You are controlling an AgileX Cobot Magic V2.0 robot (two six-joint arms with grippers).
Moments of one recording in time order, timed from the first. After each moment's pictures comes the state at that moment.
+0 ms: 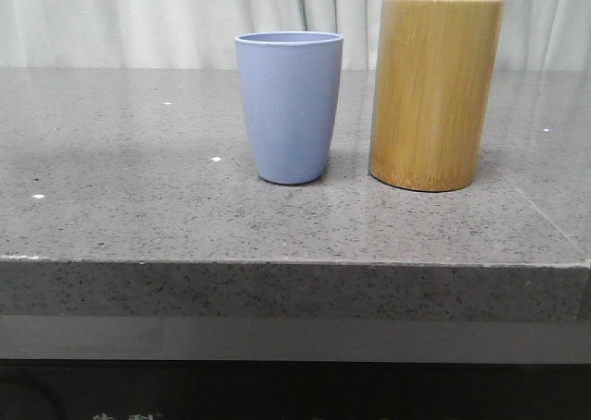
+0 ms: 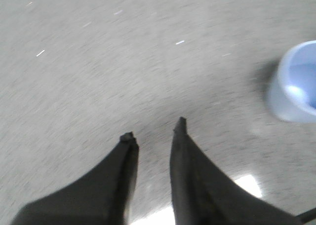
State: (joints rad) left arm -0.42 1.40 -1.69 0.14 1.26 0.04; right arm 0.03 0.44 -0.62 0.27 0.38 -0.06
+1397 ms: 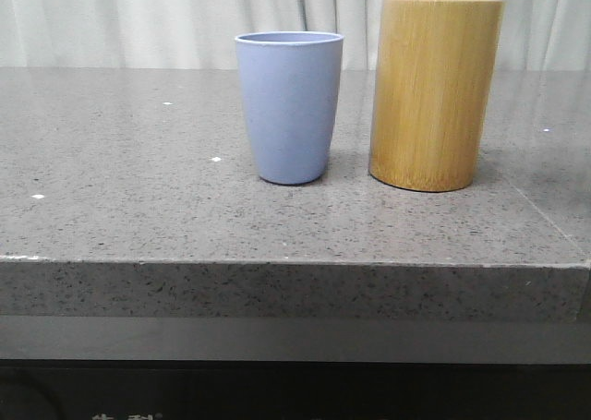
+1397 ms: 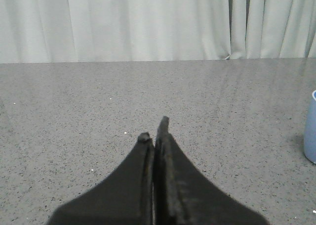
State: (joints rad) left arm -0.11 0.07 -0.49 0.00 0.57 0.02; right arm 0.36 1.17 -1.04 0.27 0.28 -0.30
